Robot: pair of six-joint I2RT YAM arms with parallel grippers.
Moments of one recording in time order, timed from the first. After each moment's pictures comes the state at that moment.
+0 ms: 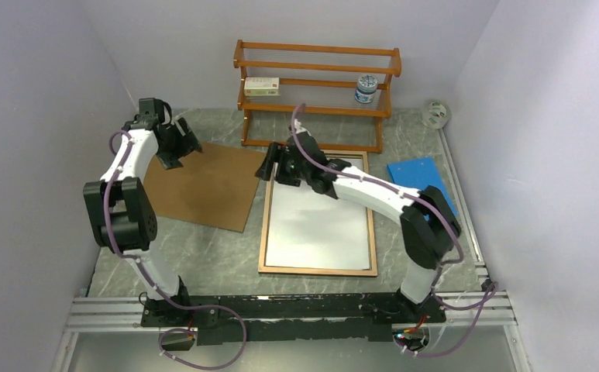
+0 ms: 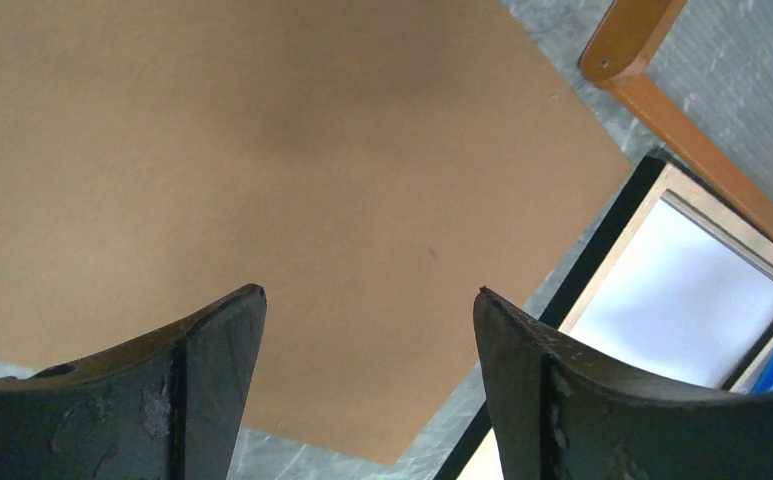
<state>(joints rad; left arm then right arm) 0.13 1.76 1.48 -0.71 0.14 -0.47 0.77 1.70 1.25 -0.11 -0.04 0.84</state>
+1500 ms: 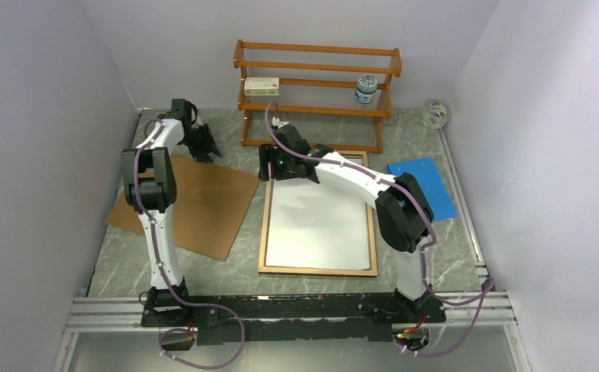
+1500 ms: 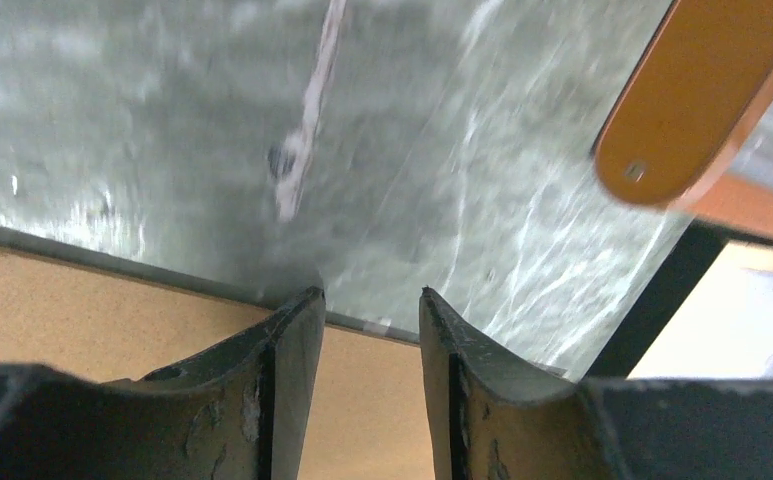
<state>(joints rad) 0.05 2.34 1.92 -0.72 0.29 -0.39 0.76 1.98 1.59 -0.37 0.00 0.53</state>
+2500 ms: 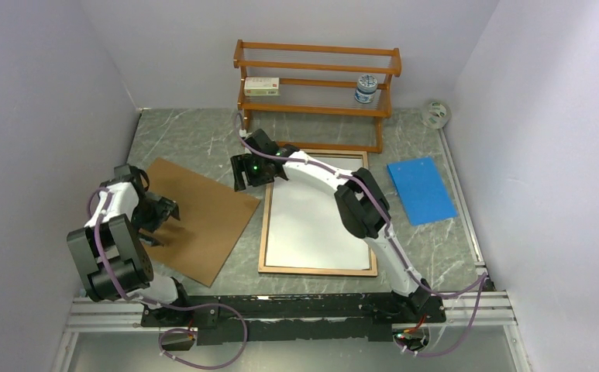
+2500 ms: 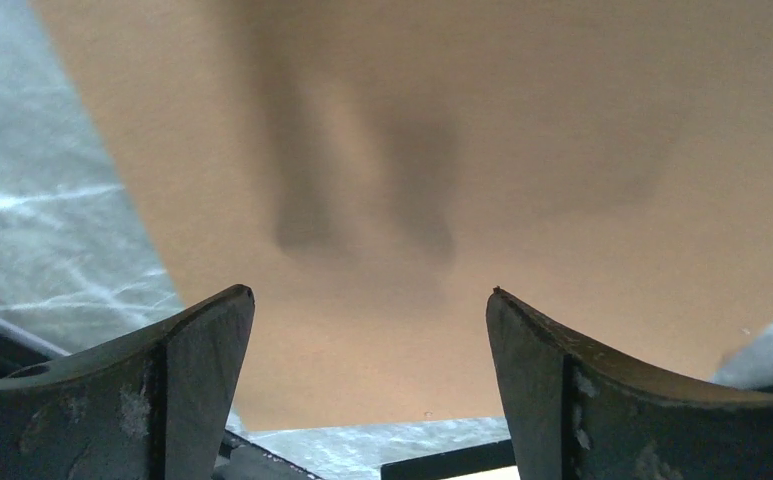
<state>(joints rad) 0.37 1.47 0.93 -0.87 0.00 -0.75 0.81 2.34 1.98 -0.47 -0.18 0.45</state>
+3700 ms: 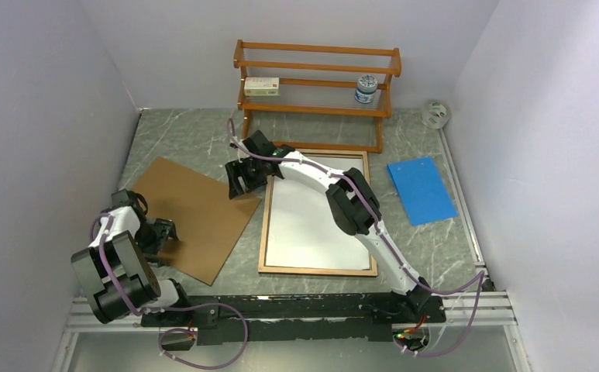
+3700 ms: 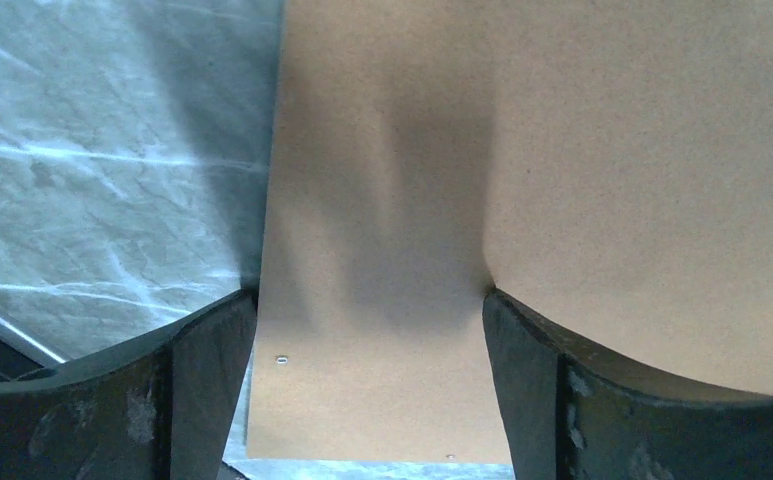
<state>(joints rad) 0.49 1.34 0.64 -0.77 -0.04 -0.92 0.81 2.49 2.11 -0.49 -0.41 0.32</state>
